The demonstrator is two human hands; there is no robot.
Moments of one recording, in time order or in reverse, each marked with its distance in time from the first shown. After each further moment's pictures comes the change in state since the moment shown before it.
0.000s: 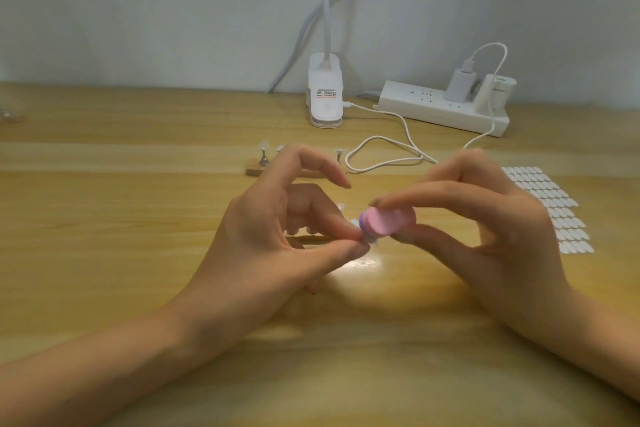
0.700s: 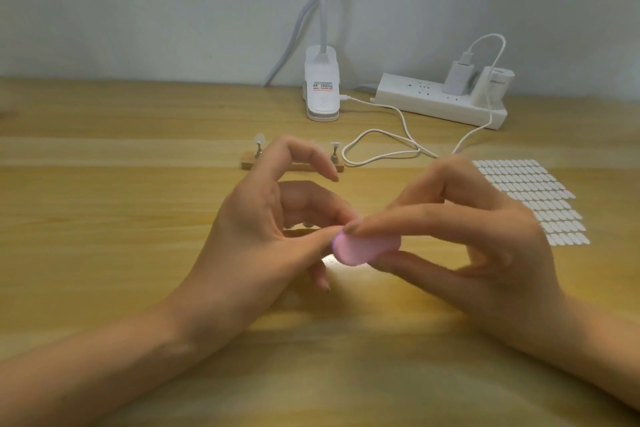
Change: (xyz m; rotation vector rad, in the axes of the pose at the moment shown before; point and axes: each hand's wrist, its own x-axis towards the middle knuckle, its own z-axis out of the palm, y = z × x) left_hand 0.000 0.001 0.001 -0.133 0.007 0.005; right_hand -0.001 0.005 -0.003 0.055 -0.026 -0.003
